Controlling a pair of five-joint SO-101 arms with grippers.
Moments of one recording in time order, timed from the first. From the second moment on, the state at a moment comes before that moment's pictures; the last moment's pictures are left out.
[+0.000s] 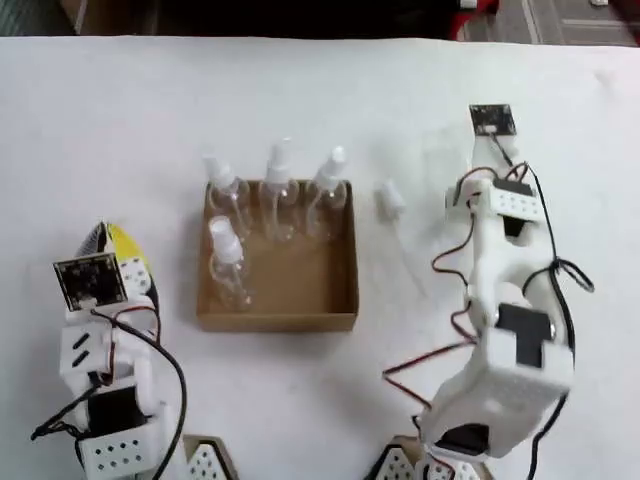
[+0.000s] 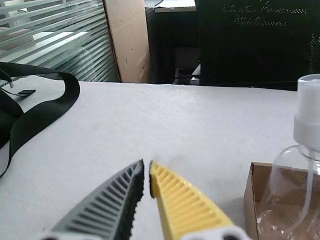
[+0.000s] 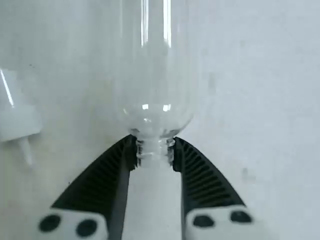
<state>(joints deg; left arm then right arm) -20.3 -103.9 97.1 29.8 -2.2 10.4 13.1 14.9 42.2 16.1</state>
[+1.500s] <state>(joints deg) 10.3 -105.0 54.7 52.4 13.3 -39.7 -62.3 19.2 87.6 37.4</state>
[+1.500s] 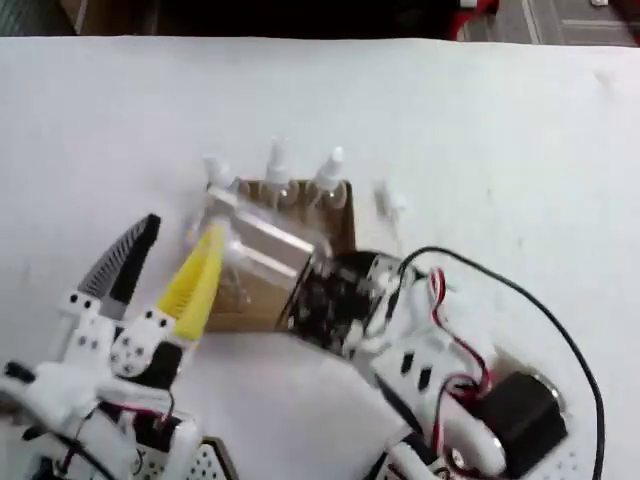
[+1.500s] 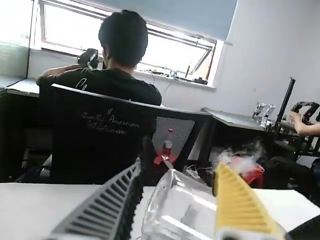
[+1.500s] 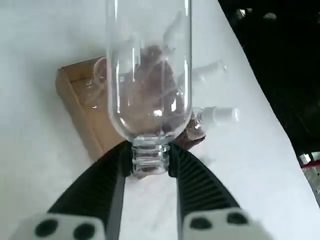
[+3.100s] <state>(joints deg) -32.2 -104.0 83.8 45.5 20.4 -27.7 -31.3 1.9 97.6 46.3</state>
